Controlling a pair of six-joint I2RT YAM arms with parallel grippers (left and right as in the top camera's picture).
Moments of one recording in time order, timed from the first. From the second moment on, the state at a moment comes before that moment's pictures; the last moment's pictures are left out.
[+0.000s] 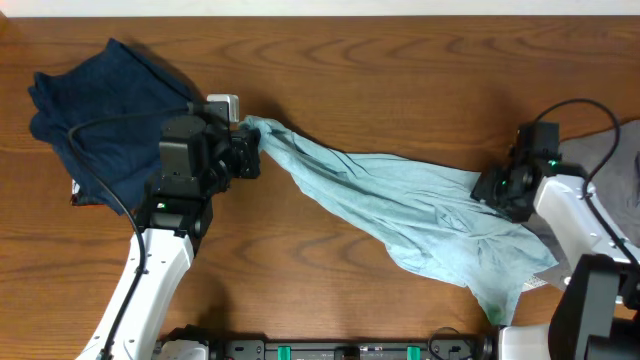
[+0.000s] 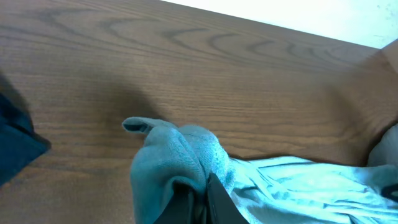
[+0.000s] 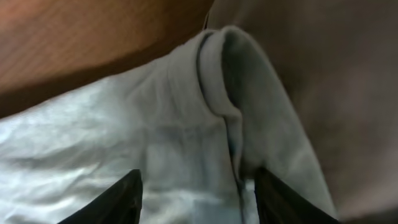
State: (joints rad) left arm -0.12 1.22 0.79 -0.16 0.33 -0.28; right arm -0.13 1.58 0.87 -0.62 -0.07 0.41
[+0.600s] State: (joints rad) left arm -0.12 1.22 0.79 -0.14 0.33 -0.28; right arm -0.13 1.64 0.97 -0.67 -0.16 0.41
